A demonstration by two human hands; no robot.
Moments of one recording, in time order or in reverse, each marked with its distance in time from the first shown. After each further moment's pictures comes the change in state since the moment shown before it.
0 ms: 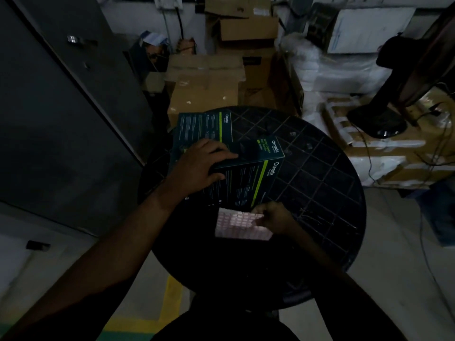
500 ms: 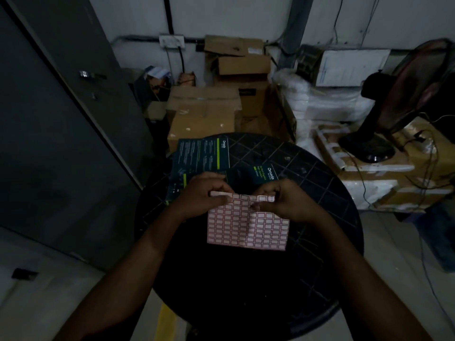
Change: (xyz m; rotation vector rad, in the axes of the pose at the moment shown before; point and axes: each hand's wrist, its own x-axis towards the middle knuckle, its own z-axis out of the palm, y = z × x) left_hand -0.007 0.029 -0.009 -0.644 -0.110 -0.385; right_hand -0.021 -0.097 -0.120 0.197 0.074 -0.282
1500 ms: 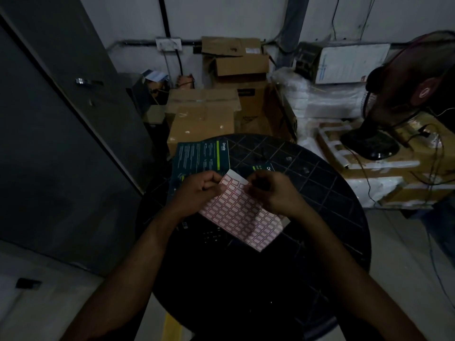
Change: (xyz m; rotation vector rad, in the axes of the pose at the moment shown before) left_hand 0.009 0.004 -0.010 -0.408 0.045 -0.081; right_hand 0.030 -0.008 0.017 0.003 0.217 0.025
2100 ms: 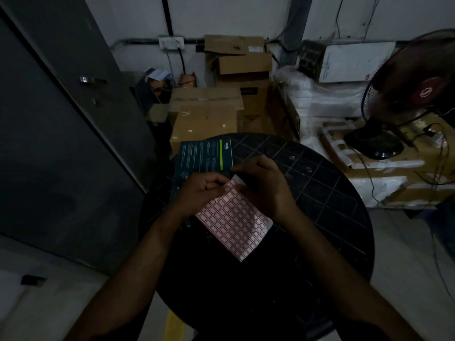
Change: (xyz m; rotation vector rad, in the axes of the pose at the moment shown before) left_hand -0.005 0.004 0.000 0.000 0.008 0.041; right_hand 0.009 -0.013 0.026 -0.255 0.252 -0.303
